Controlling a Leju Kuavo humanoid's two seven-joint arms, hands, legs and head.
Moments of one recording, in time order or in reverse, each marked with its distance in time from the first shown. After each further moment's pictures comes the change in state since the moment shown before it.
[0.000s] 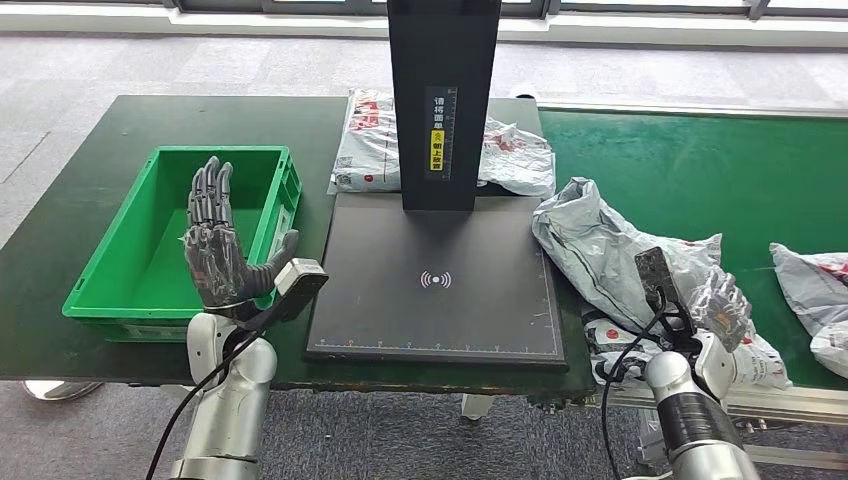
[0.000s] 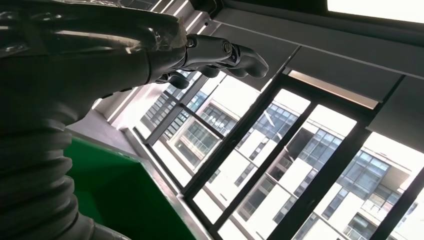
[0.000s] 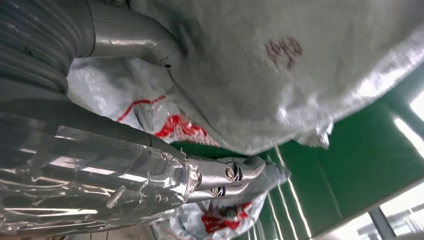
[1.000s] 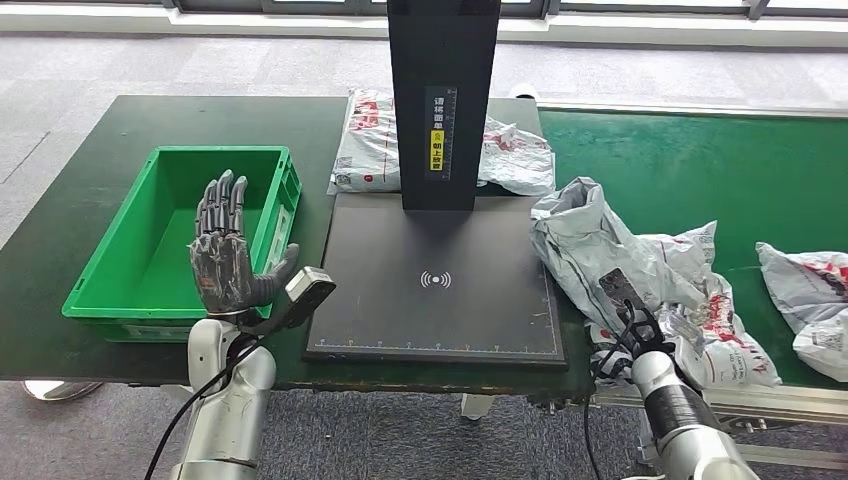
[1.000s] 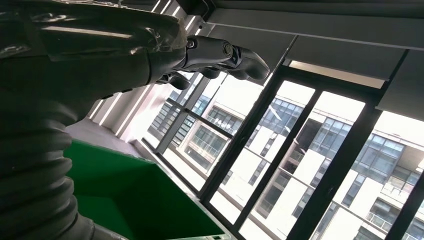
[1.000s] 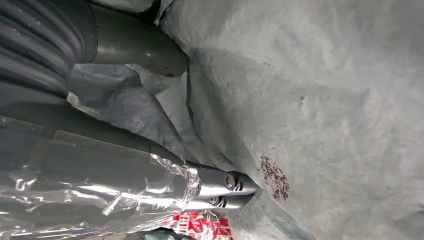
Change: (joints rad) left arm 0.009 0.002 0.039 0.037 -0.126 0.000 0.035; right arm -0.078 0.023 -0.001 0.212 -0.001 0.214 0.037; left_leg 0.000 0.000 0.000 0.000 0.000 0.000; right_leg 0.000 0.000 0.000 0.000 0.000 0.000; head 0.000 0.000
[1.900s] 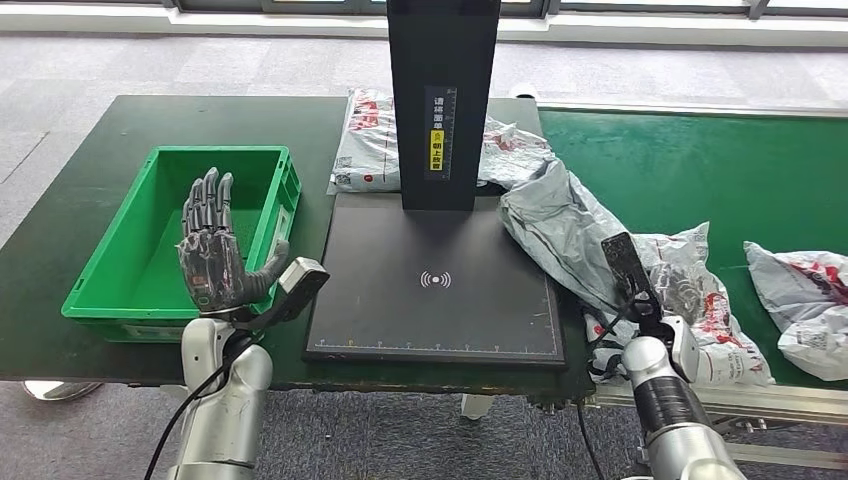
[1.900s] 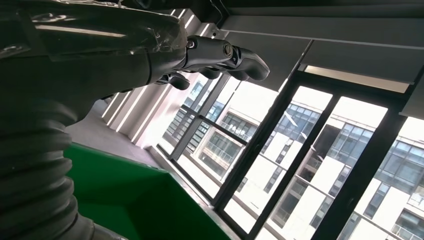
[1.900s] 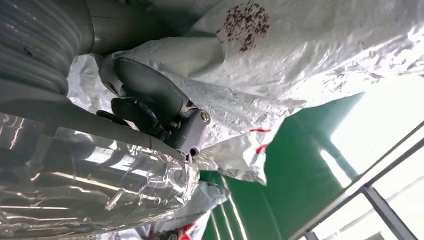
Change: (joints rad) left arm 0.010 0.000 -0.005 -0.041 -0.037 0.000 0.088; right arm 0.034 0.047 0.039 -0.198 -0.140 -0.221 -0.280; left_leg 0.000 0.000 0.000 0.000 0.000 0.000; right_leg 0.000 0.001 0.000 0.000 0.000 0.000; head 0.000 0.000
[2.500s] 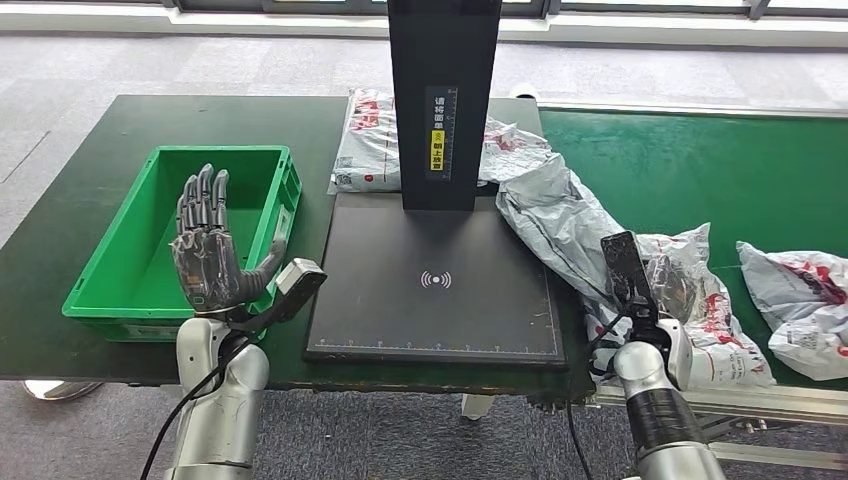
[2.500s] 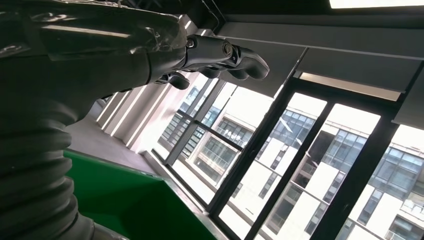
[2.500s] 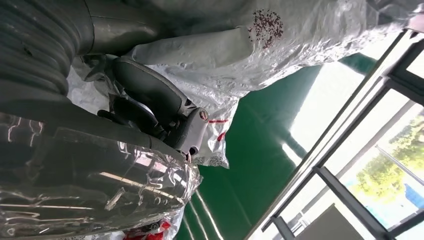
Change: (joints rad) left arm 0.006 0.001 0.000 -0.027 0.004 0.000 -0.021; right arm 0.083 0.030 0.045 -0.195 -0.100 -0.049 -0.086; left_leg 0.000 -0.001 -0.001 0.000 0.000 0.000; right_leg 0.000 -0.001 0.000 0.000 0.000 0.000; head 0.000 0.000
